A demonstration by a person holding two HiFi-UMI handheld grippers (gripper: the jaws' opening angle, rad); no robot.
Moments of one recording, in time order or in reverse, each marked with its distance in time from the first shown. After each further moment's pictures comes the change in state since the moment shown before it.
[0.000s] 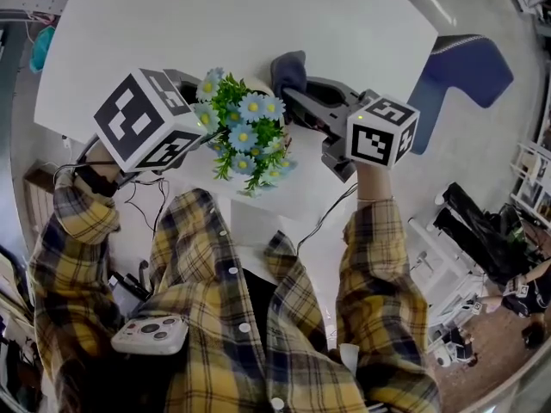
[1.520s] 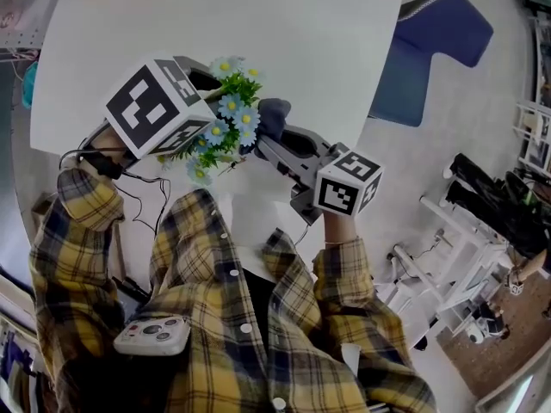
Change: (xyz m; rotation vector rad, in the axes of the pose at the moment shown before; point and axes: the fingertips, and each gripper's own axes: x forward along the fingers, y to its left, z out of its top) left arm 0.017 -0.015 0.046 0.227 0.023 0.040; right arm -0.037 0.056 -0.074 0.212 -0.204 -0.099
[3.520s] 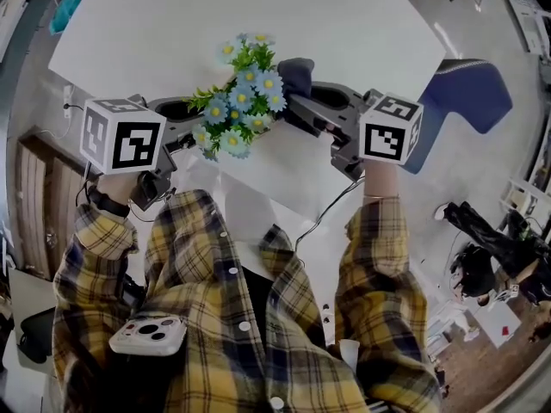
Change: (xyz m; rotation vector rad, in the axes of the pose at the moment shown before) left arm -0.007 -0.057 -0.092 -0.819 -0.536 0.007; right arm 0.014 -0.001 0.023 -0.264 0.349 0.290
